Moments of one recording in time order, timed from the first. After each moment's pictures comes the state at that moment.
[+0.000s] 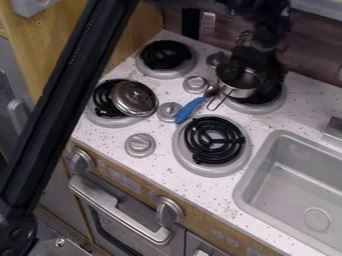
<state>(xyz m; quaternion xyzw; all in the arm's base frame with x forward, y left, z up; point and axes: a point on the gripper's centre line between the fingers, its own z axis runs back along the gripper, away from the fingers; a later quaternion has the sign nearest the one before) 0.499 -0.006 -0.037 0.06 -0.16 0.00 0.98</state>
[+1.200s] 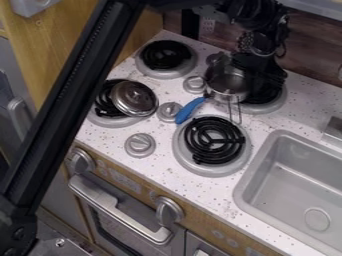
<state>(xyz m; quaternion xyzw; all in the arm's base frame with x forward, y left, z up) 0.505 -0.020 -0.045 0.05 -0.17 0.00 0.98</state>
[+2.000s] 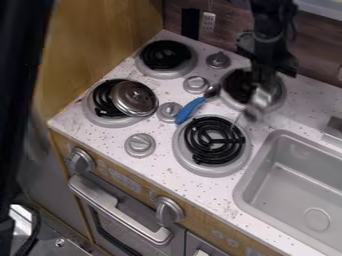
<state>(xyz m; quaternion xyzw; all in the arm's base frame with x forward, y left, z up) 0.441 -0.050 0.020 0.01 -0.21 -0.05 0.98</state>
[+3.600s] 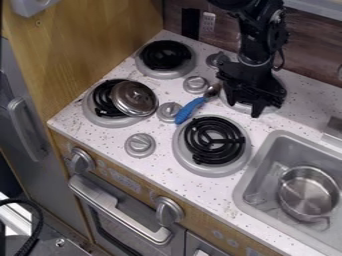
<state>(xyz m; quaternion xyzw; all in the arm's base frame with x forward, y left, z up) 0.384 -0.046 0.012 0.03 -0.15 -0.04 0.99</state>
